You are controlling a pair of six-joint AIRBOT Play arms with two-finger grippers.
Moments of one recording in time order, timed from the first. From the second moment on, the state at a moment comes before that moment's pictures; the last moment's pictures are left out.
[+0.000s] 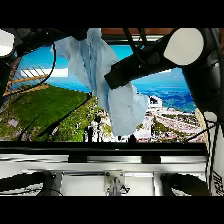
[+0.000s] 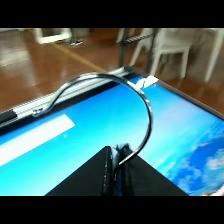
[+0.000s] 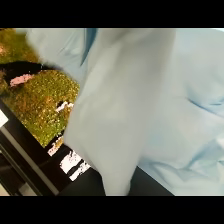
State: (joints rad) left arm -0.38 -1.41 1.84 0.77 -0.65 -0.99; right arm 0.60 -1.38 1.94 -1.32 1.40 1.42
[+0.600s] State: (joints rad) left arm -0.33 -1.38 1.84 0.74 -0.61 -0.96; right arm 0.60 -1.37 1.94 -1.29 1.40 1.40
